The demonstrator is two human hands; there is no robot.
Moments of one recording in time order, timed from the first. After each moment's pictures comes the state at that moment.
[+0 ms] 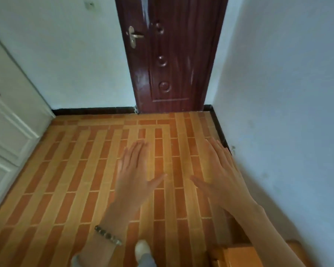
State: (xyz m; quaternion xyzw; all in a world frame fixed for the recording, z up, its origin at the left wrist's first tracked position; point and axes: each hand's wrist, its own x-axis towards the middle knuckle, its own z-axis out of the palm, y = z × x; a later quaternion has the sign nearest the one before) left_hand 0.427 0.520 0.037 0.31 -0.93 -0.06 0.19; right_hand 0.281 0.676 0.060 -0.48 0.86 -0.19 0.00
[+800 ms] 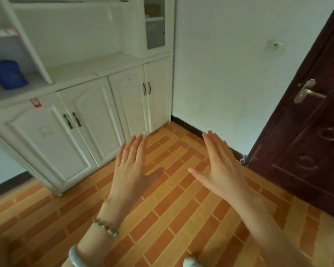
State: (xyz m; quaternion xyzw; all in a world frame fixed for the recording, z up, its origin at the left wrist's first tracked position) left_hand 0.558 0.167 0.064 0.64 -0.73 0.08 0.23; right_hand 0.335 0.161 0.093 -0.80 0.55 -0.23 0.02
